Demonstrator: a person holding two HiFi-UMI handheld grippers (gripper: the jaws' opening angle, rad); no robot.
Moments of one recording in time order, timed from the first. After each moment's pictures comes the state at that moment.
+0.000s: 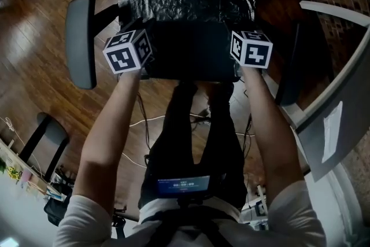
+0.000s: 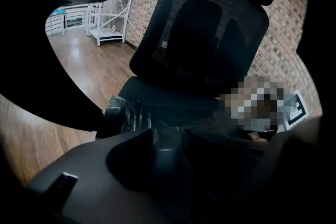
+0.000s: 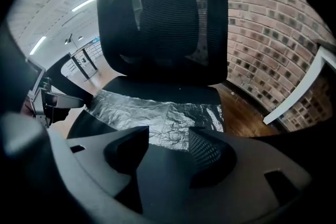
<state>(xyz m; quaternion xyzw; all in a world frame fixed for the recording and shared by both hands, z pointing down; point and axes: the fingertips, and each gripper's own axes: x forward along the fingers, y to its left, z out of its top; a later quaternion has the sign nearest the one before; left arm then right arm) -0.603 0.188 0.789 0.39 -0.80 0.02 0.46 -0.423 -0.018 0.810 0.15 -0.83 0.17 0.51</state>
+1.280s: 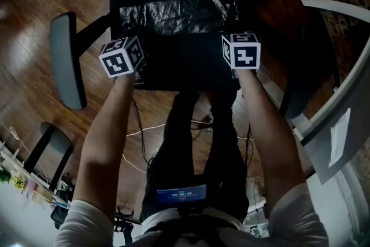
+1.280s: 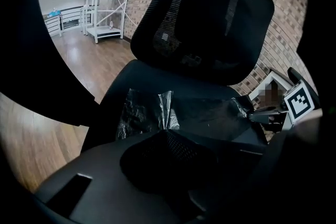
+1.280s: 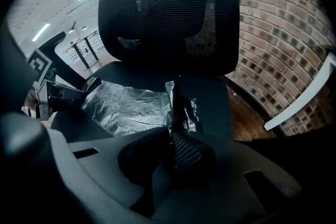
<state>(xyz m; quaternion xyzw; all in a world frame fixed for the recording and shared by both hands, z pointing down) -0.611 0.189 0.857 0.39 -0.79 0.05 0.46 -0.422 -0.027 0.865 0.14 -0.83 0.12 0.53</state>
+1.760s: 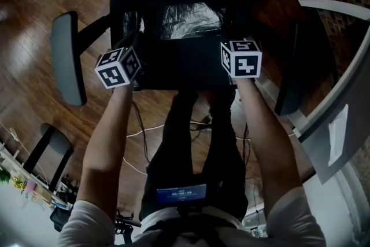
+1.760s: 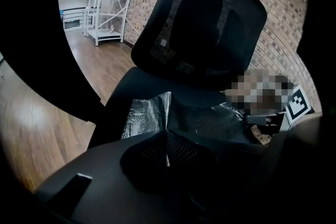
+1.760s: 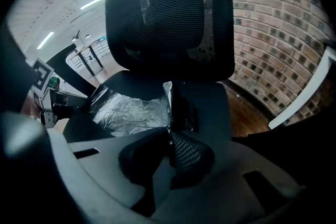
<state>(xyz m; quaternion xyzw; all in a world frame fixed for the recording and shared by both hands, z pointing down) -0.595 0.197 0.826 0.40 -0.80 0.03 0.44 -0.417 -0.012 0.835 0.13 -0.85 0.15 0.50</state>
